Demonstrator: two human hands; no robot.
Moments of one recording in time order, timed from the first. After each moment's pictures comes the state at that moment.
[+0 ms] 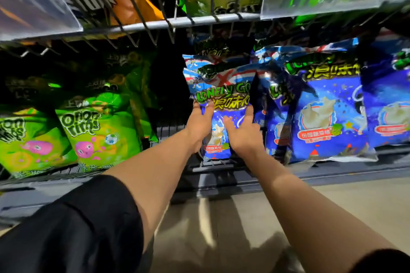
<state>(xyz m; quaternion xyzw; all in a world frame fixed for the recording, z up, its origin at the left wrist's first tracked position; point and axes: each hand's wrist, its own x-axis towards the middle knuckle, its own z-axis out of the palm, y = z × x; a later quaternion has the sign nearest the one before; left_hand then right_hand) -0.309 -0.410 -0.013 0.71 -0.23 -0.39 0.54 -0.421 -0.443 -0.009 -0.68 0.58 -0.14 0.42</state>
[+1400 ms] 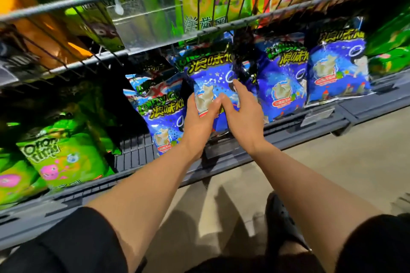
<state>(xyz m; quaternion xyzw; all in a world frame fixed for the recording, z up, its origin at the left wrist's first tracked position) -0.481 -0.393 0.070 0.59 -0.38 -0.36 0.62 -0.573 -0.443 0.065 -0.70 0.51 -0.42 0.28</state>
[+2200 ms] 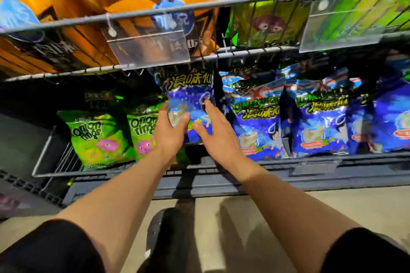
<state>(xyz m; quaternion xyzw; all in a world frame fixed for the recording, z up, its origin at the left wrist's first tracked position) -0.236 -0.266 0.048 0.70 -0.27 -0.16 0.65 -0.348 -0.330 0.049 -0.82 0.30 -0.29 0.39</state>
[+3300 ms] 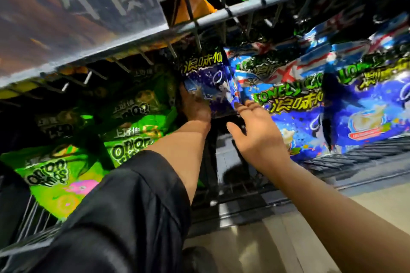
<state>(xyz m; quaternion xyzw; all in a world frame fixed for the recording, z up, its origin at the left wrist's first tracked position) -0.164 -0.443 -0.037 0.77 -0.22 -0.14 0.58 -0.332 -0.396 -0.008 -0.82 0.42 -0.27 0.27</state>
